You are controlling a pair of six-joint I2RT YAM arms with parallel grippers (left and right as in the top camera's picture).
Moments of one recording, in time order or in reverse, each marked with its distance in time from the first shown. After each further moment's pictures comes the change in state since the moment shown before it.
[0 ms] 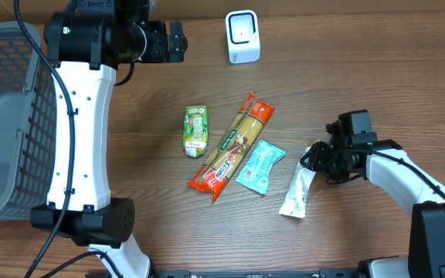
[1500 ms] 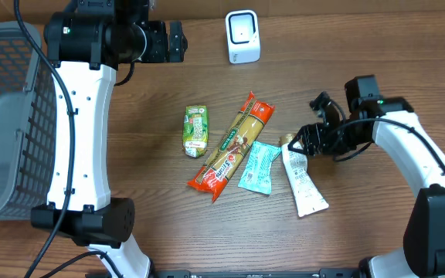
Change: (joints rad) left arm 0.000 0.000 0.000 0.000 0.000 0.000; right arm -0.034 0.105 0.389 -0.473 -0.271 -0.546
